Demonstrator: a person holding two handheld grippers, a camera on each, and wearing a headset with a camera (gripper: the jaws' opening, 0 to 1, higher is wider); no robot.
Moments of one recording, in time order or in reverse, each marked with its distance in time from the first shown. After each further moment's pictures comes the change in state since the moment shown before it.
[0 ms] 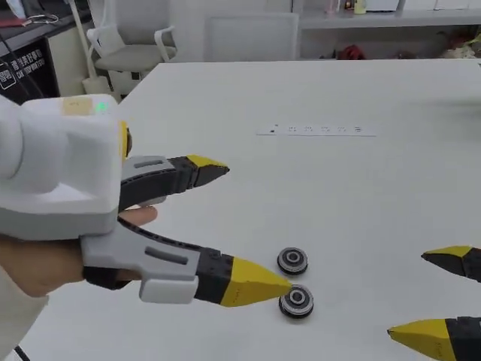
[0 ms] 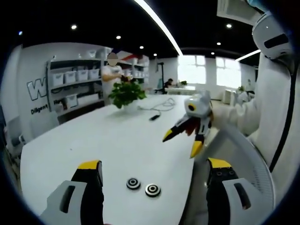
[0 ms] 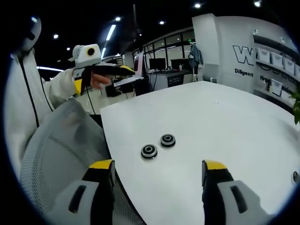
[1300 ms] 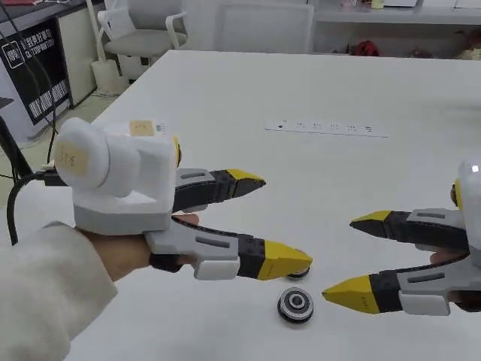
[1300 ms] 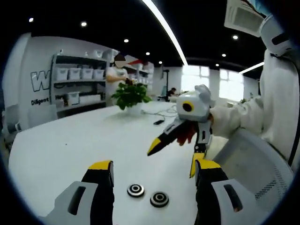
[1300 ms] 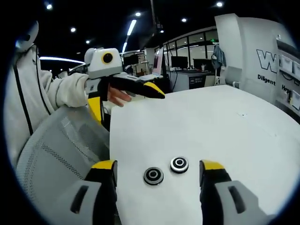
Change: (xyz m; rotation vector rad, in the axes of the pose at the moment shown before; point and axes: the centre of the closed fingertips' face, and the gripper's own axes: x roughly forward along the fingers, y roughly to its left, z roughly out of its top) left arm 0.047 0.030 -0.022 -0.104 -0.090 0.007; right arm 0.068 0.008 0.029 -0.097 0.032 0.190
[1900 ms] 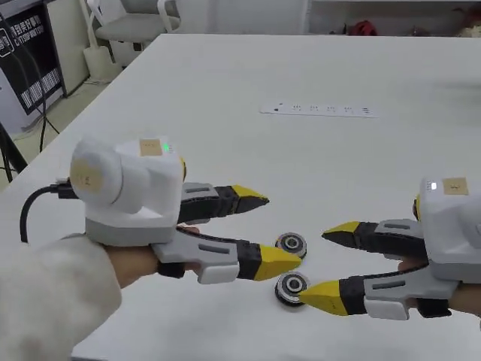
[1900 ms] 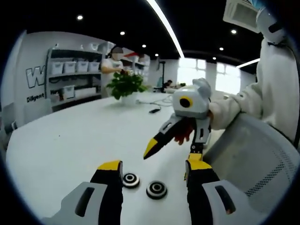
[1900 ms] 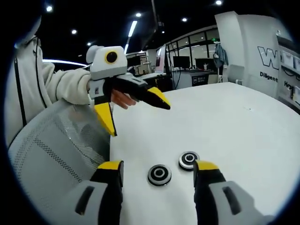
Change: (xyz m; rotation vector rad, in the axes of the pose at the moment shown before) left arm 0.017 -0.011 -0.040 0.032 0.094 -0.058; right arm 0.024 0.008 -0.021 0.023 -0.024 0.026
